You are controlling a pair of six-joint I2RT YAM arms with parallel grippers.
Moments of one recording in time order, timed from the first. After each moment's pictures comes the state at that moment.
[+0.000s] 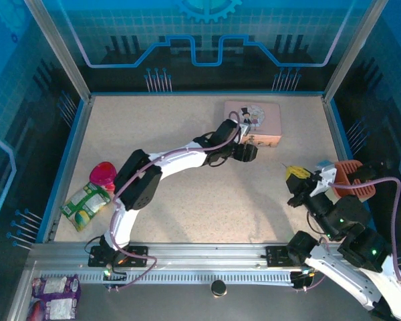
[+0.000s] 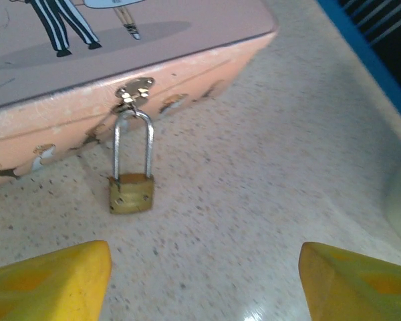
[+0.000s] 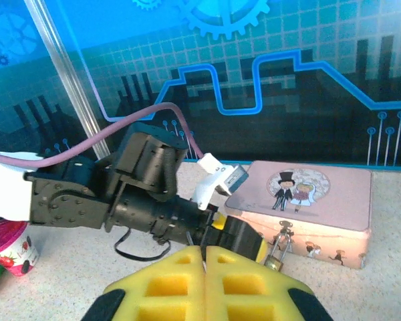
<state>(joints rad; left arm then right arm) -0.78 2.13 1.64 -0.19 0.11 -0.42 0.77 0.21 0.78 -0.64 0.37 0.25</state>
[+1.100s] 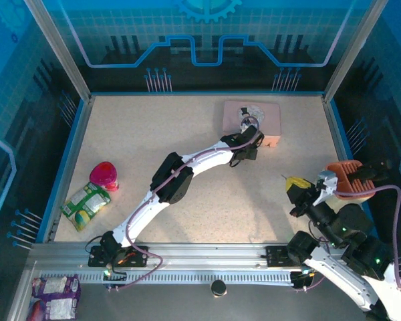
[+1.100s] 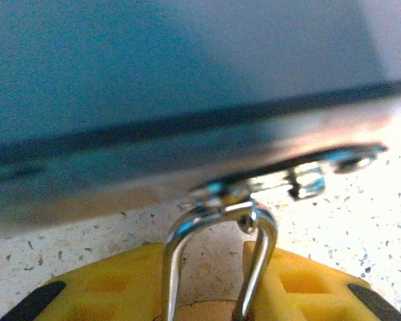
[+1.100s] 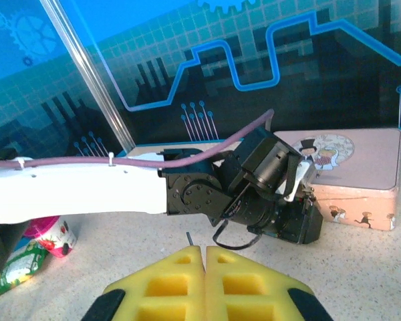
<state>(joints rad) -0.82 2.61 2.24 -0.54 -0.22 -0.57 0.77 0.10 0.73 -0.73 0.30 0.36</state>
